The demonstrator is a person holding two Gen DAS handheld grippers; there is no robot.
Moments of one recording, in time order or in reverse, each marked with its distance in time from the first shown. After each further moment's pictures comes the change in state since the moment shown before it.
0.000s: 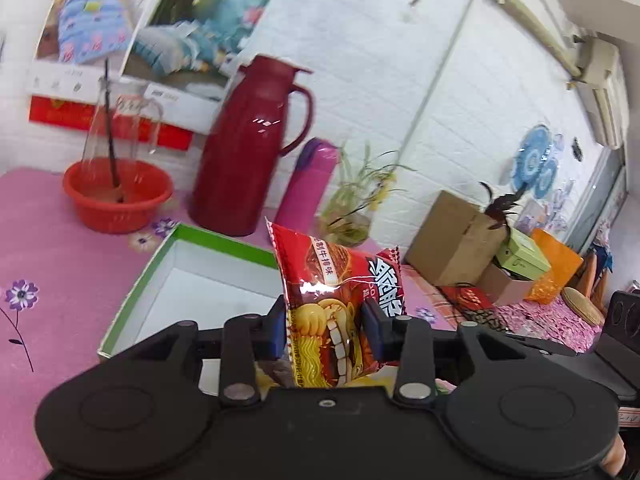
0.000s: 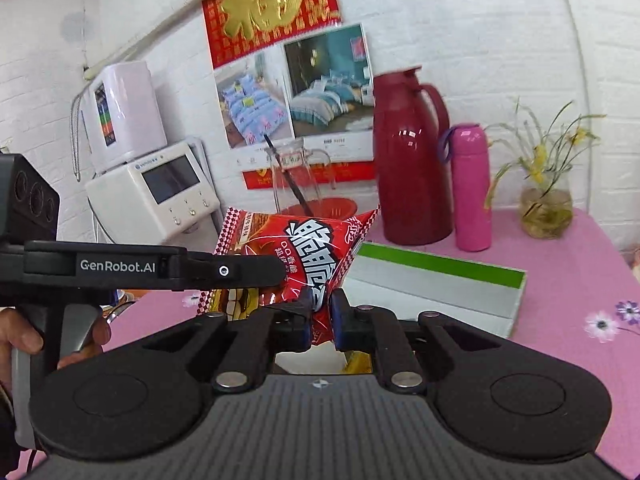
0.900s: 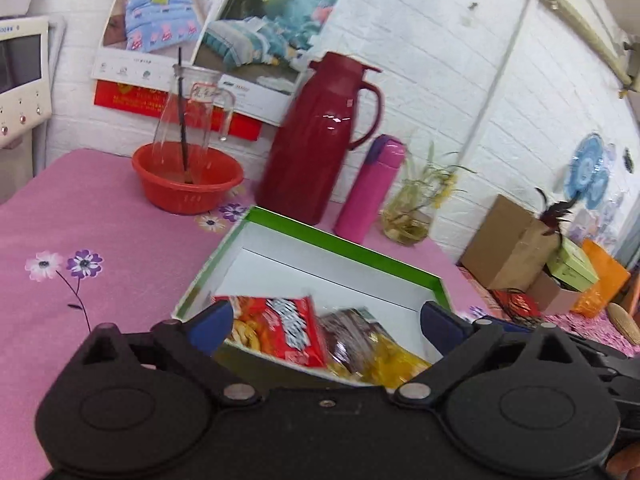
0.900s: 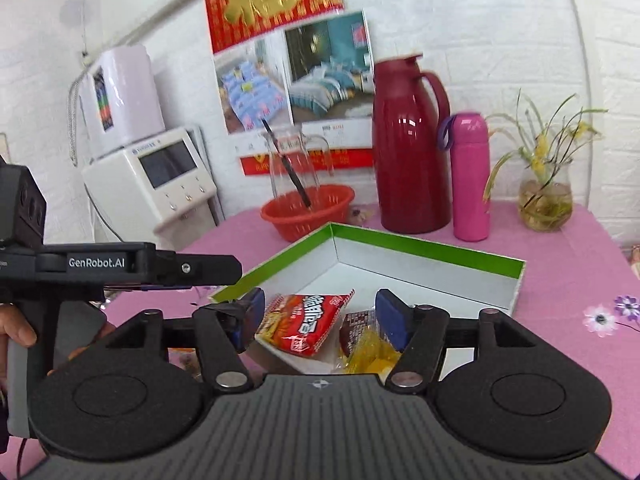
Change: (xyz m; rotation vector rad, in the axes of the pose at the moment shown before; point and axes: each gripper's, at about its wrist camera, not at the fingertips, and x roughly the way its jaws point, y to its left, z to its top) left arm -0.036 0.002 -0.018 -0.039 -0.011 0.154; right arm -0.046 0.003 -0.016 -0.031 -0.025 -0.006
